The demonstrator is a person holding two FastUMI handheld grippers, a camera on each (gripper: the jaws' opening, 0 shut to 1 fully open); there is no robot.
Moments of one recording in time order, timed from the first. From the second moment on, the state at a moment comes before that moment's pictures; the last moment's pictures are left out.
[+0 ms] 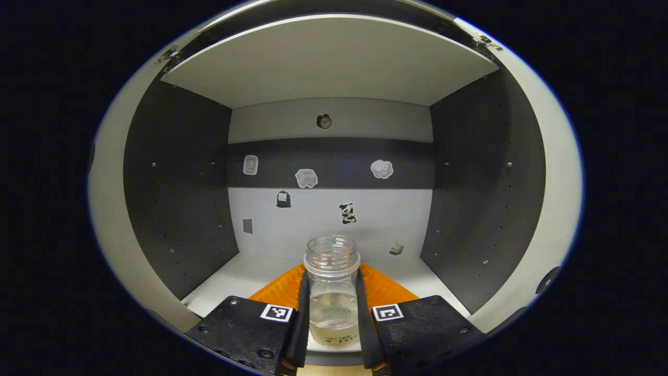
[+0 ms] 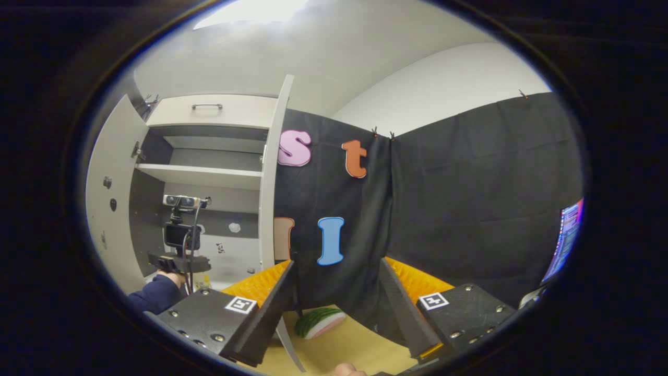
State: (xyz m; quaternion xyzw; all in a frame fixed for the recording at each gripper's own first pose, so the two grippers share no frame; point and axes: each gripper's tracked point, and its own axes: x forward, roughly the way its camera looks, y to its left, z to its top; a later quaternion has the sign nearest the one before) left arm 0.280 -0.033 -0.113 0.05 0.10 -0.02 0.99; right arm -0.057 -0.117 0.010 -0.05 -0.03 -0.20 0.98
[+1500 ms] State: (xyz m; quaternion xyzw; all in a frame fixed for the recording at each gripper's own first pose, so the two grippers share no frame) left arm -0.033 0.037 -0.277 0.02 0.17 0.01 0.99; right arm 0.018 -0.134 -0.011 -0.05 0.00 -0.08 1.00
